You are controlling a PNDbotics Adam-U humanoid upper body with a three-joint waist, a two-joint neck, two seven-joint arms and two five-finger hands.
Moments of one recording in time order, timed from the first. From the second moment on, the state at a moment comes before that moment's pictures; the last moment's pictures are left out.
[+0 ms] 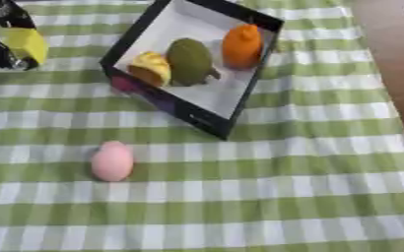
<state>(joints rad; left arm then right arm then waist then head) -1.12 0.63 -0.04 -0.75 -0.96 -0.37 -0.46 -0.33 -0.69 -0.09 -1.91 -0.30 0.08 0.15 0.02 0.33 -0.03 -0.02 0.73</state>
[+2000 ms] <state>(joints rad) -1.19 0.20 -0.15 -0.80 -1.00 -0.32 -0.35 -0.38 -0.66 -0.08 -1.92 -0.35 0.10 0.06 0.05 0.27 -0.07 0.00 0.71</state>
